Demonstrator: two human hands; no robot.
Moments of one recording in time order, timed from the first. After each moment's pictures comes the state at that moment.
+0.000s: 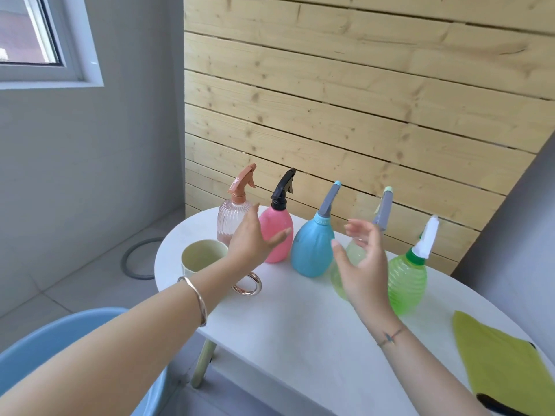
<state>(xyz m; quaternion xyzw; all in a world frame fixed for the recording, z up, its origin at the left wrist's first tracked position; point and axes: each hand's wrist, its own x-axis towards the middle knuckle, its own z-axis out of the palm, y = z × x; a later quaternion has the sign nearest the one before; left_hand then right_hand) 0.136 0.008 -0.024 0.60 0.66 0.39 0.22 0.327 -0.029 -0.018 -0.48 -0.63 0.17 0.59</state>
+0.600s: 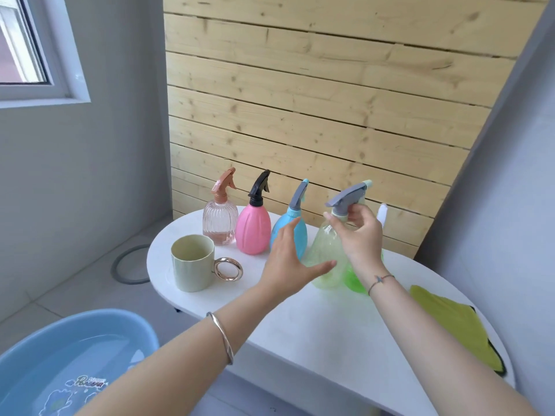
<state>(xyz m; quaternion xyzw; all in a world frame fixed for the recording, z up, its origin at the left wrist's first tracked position) 0.233 -0.077 -0.013 0.66 0.55 0.43 0.28 0.369 -0.039 0.027 -0.54 -0.55 0.22 0.59</state>
